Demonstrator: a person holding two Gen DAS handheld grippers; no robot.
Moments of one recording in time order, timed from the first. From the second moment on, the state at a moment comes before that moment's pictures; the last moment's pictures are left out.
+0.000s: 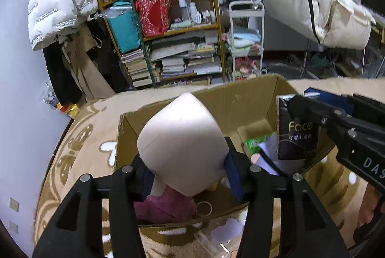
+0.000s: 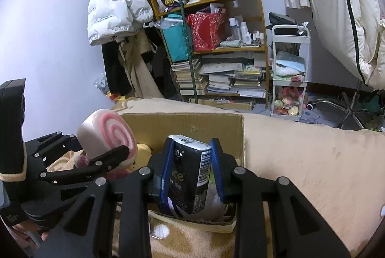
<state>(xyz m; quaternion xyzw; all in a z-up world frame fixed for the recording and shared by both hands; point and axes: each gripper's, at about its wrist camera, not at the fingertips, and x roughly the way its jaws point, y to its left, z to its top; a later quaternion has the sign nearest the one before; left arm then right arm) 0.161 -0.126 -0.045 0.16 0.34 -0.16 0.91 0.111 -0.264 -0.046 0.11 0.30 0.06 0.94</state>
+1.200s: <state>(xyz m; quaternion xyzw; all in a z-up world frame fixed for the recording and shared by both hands) 0.130 -0.095 -0.013 0.13 0.32 -0.10 0.93 0.093 -0.278 -0.040 0.15 0.30 0.05 0.94</state>
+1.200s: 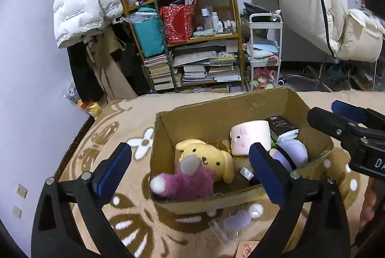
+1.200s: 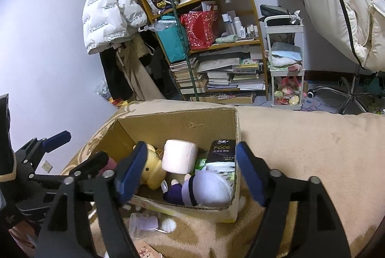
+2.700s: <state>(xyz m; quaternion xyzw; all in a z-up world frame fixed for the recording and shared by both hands) 0.076 -0.058 -0.070 0.08 0.50 -0.12 0.85 0.066 -0.230 -0.086 0.15 0.43 0.12 0.88</state>
